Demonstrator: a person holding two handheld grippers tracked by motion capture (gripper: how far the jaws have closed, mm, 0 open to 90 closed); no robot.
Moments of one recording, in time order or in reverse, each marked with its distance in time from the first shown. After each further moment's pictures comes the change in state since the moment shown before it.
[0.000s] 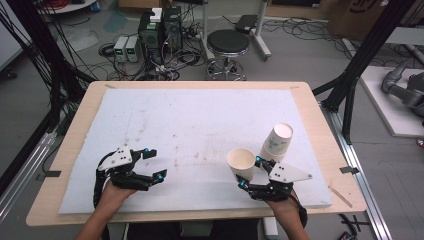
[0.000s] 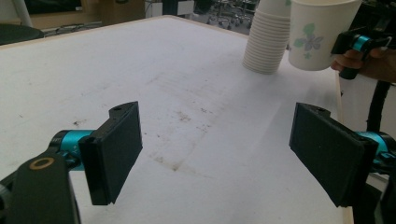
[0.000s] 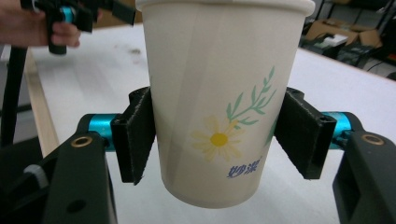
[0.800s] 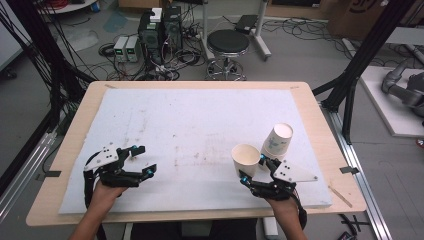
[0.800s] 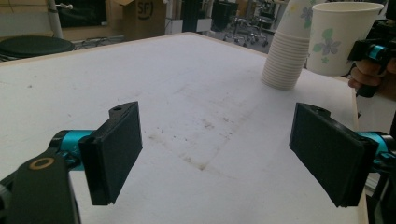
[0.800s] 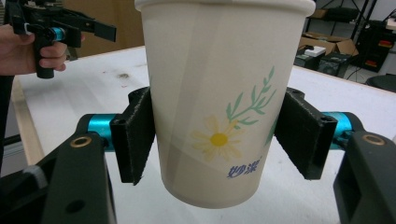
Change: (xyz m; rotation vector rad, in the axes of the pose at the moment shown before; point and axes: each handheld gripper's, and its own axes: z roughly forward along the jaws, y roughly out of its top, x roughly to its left) left arm 0.011 -0.002 -0.023 -0.067 0.072 -0.030; right arm -0.001 0.001 -0.002 -0.072 -0.047 0.058
